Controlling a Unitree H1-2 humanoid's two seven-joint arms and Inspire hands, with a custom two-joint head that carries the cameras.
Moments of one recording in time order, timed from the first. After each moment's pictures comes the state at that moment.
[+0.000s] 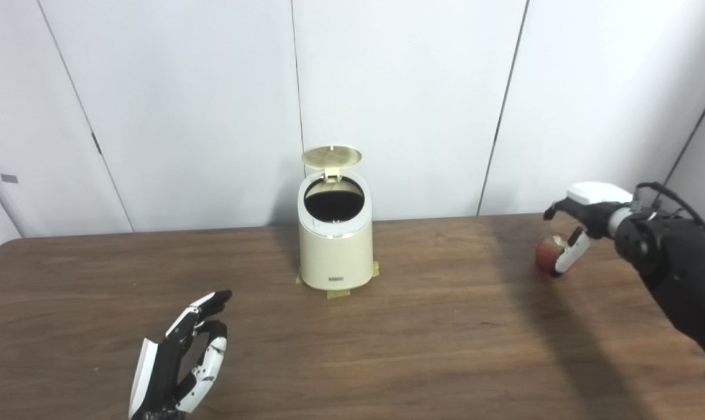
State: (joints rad) left arm 0.09 0.15 -0.02 -0.22 0.23 -0.17 0.06; right arm -0.70 -0.68 0.31 0.39 -0.92 0.22 0.55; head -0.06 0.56
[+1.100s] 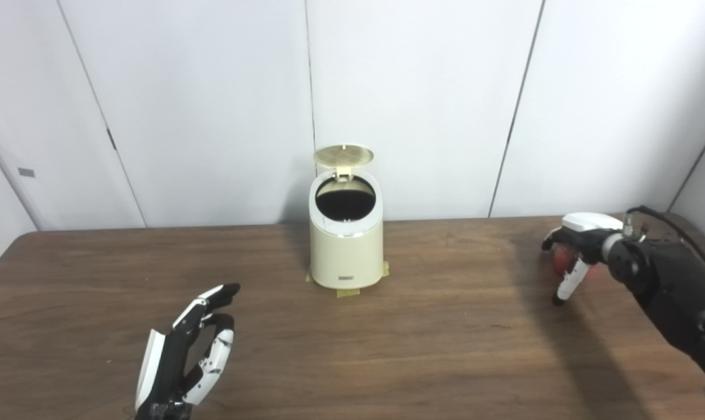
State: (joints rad) left arm 0.10 0.15 -0.01 -0.26 0.25 -0.15 0.06; right arm -0.72 -0.64 0.40 0.53 -0.86 0.19 0.47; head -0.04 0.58
